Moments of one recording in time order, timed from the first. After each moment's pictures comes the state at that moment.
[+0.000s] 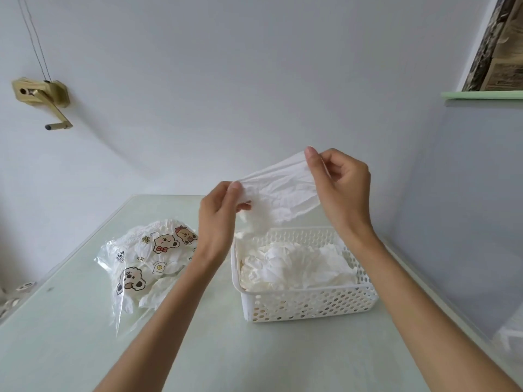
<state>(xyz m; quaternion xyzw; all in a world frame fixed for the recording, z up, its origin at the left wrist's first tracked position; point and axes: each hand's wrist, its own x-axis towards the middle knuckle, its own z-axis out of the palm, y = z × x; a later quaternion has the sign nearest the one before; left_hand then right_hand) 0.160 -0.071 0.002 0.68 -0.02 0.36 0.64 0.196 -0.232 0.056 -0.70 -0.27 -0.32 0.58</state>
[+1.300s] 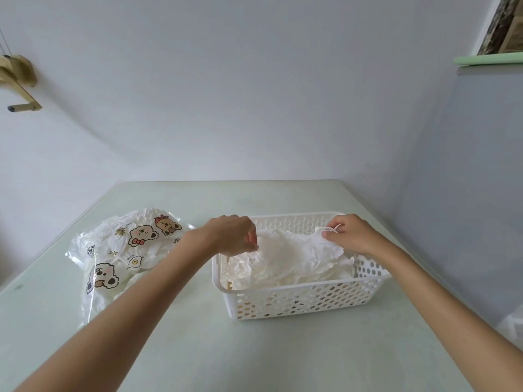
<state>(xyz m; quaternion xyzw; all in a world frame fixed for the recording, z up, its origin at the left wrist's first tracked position) 0.222 -0.070 -0.030 0.99 -0.04 -0.08 0.08 0.294 -0.312 -0.047 -0.95 -0.12 0.05 0.30</state>
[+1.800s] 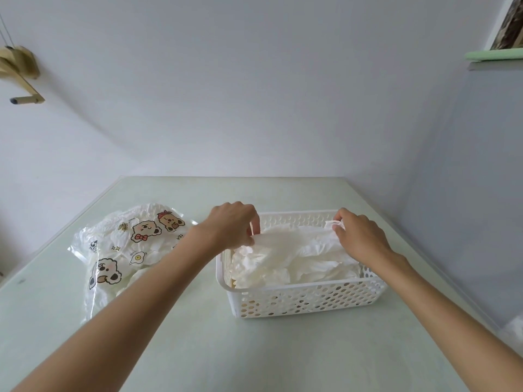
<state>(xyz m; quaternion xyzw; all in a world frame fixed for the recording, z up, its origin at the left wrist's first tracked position) 0.222 -0.067 -0.028 1.00 -0.05 0.01 0.06 0.291 -0.306 -0.062 -0.98 -0.13 -0.10 0.11</state>
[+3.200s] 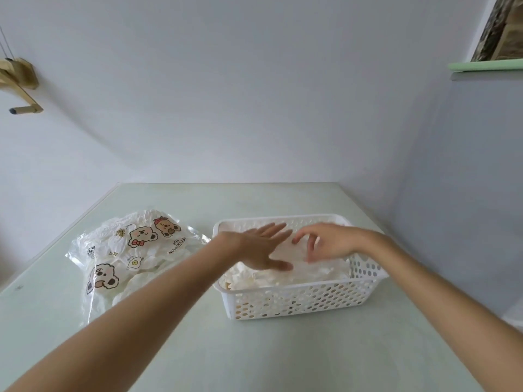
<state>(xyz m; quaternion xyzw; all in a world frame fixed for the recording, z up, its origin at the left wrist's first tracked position) 0.233 -0.106 -0.043 0.97 -0.17 -0.16 0.00 0.288 -0.289 -0.029 -0.92 -0.30 0.21 0.12</state>
